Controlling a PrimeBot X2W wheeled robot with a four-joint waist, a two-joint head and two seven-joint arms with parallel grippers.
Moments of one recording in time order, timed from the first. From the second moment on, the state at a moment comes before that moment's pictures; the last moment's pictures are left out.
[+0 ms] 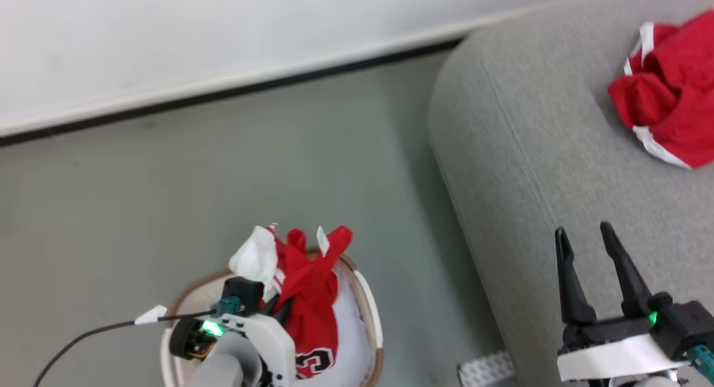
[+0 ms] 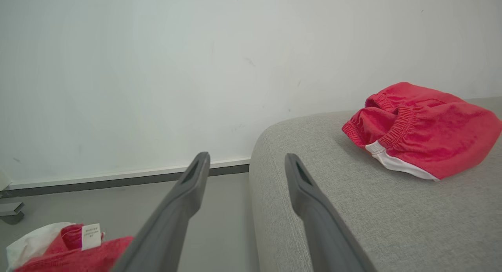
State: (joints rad) left arm -0.57 0.07 -0.44 1.07 -0.26 -0.13 -0.25; right arm -0.16 -0.05 0.08 0.12 0.25 0.13 -0.26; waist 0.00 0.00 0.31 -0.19
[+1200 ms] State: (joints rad) left arm -0.36 0.24 -0.43 0.08 -0.40 0.01 0.01; right arm 0.03 -0.06 0.30 0.15 0.23 0.13 -0.26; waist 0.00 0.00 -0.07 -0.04
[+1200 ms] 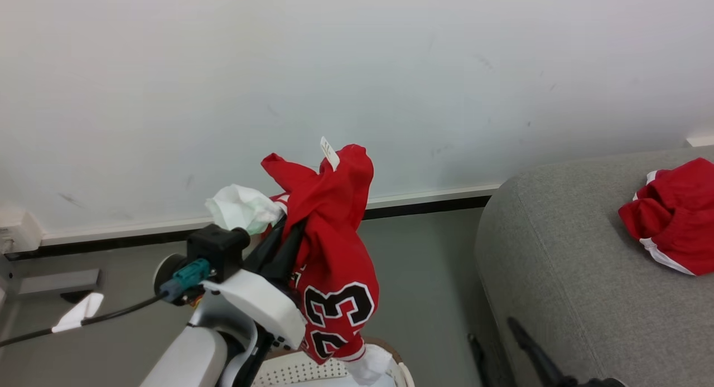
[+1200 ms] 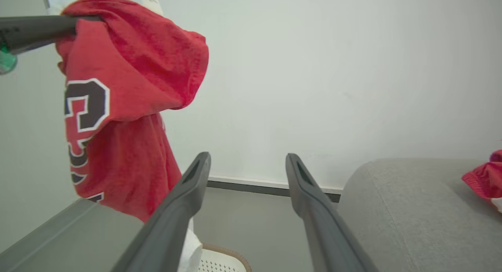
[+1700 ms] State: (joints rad) left arm -0.35 0.23 -0.47 0.03 -0.40 0.03 0.03; right arm -0.17 -0.13 0.64 0.12 0.30 0.13 -0.26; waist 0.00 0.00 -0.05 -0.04
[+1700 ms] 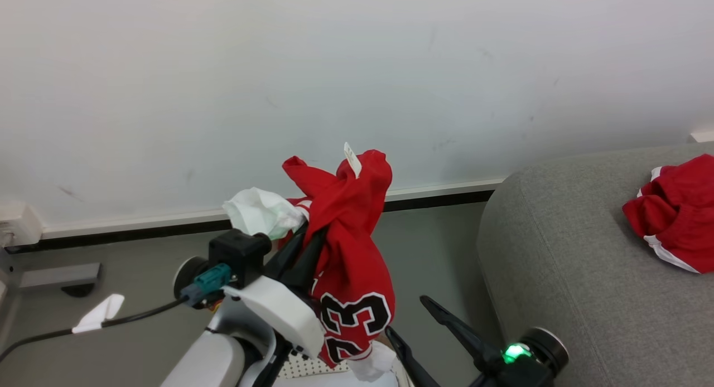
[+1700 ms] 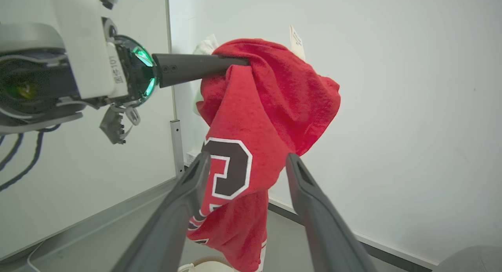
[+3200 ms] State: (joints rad) left arm -0.38 0.21 -0.56 0.04 -0.39 0.04 0.05; right arm -0.54 -0.05 0.76 0.50 0.54 0.13 -0.26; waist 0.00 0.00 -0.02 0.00
